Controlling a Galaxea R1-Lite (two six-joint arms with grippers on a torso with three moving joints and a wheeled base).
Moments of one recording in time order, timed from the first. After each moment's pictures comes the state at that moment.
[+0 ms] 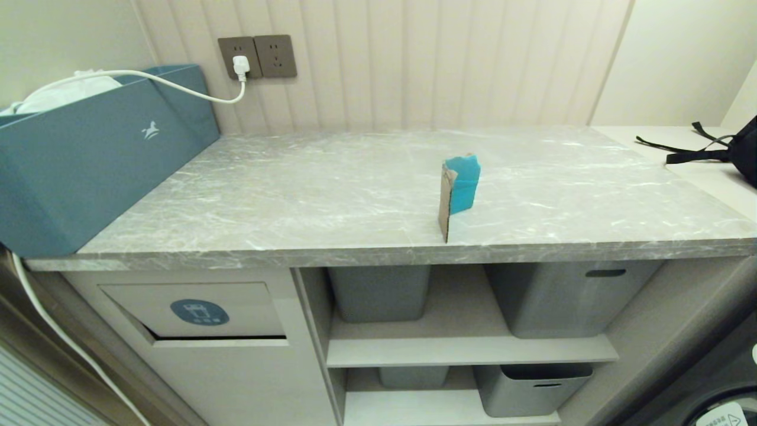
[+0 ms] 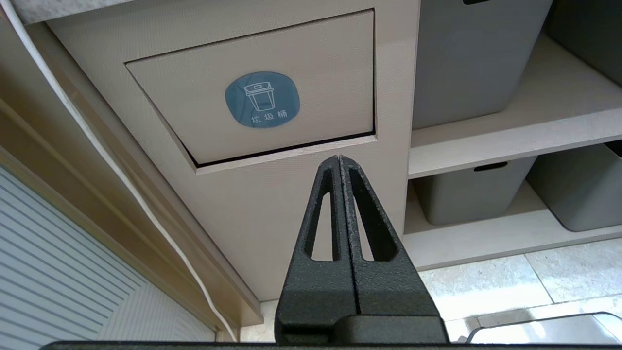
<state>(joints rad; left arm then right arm) 0.00 0.00 0.00 0.02 -0.06 0.19 0.00 0.00 0.00 0.01 0.05 -0.07</state>
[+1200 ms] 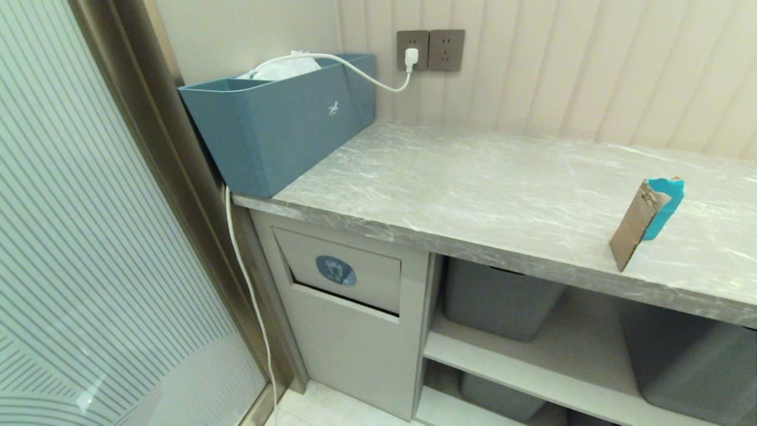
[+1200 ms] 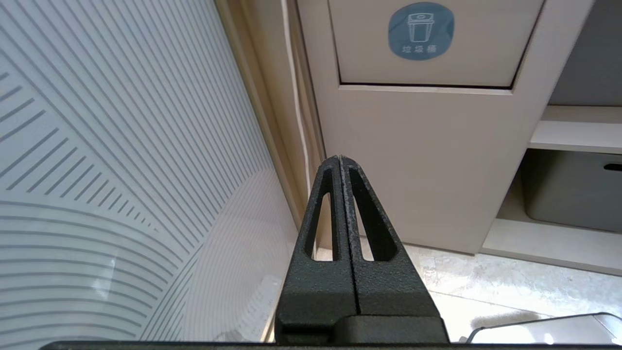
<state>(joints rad) 0.00 0.00 0.00 0.01 -0.06 0.19 0.00 0.00 0.00 0.01 0.04 -0.06</state>
